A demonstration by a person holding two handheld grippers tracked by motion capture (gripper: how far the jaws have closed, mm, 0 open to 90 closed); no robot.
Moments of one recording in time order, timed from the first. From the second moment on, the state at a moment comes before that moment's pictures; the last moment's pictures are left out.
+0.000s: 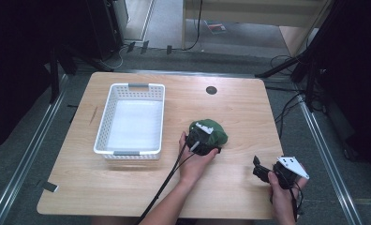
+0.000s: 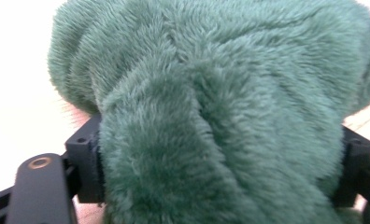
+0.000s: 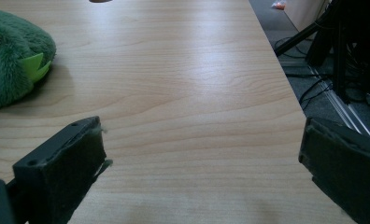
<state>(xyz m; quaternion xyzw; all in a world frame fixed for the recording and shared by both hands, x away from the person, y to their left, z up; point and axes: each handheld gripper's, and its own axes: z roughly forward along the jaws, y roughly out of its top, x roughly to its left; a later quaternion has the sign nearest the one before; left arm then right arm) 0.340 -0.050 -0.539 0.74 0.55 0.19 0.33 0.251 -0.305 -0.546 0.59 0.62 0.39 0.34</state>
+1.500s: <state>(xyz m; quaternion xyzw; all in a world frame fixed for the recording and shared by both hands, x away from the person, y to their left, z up) 0.315 0.058 -0.410 0.67 0.55 0.22 0.46 0.252 -0.305 -0.546 0.59 0.61 0.39 0.34</state>
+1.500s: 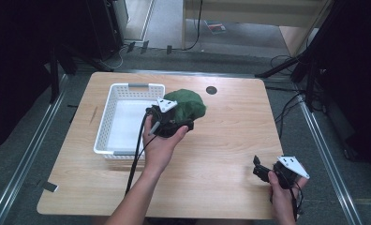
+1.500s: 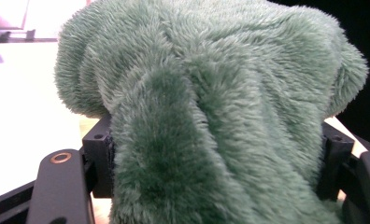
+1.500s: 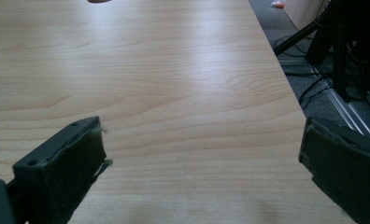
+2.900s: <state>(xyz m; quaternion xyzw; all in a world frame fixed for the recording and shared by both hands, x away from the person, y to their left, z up) 0.357 0.174 -0.445 0.60 0.63 0.27 0.41 0.252 -0.305 -0.546 0.59 0.62 0.39 0.34</state>
